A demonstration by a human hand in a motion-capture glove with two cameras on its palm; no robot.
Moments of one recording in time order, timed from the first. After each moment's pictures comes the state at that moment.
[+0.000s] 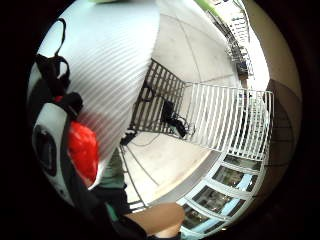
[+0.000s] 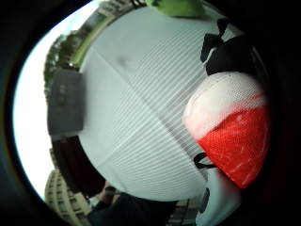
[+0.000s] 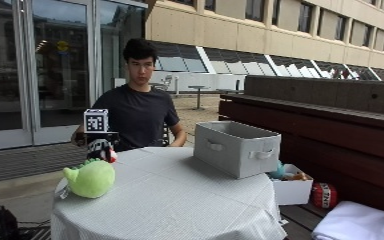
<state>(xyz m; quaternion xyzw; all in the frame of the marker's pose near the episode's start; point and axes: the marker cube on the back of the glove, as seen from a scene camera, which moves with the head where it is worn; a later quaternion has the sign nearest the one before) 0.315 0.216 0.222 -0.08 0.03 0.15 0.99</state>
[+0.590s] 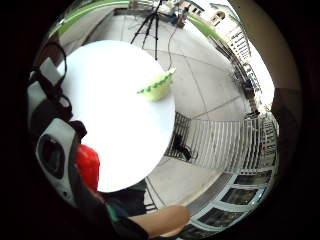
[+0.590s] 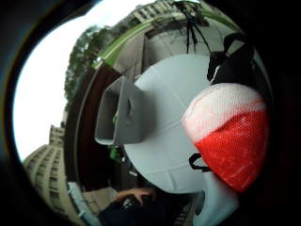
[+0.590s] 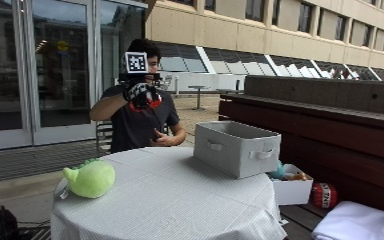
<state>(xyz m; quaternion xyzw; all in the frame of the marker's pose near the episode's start) 0.174 0.097 0.014 0.02 -0.01 0.05 1.00</state>
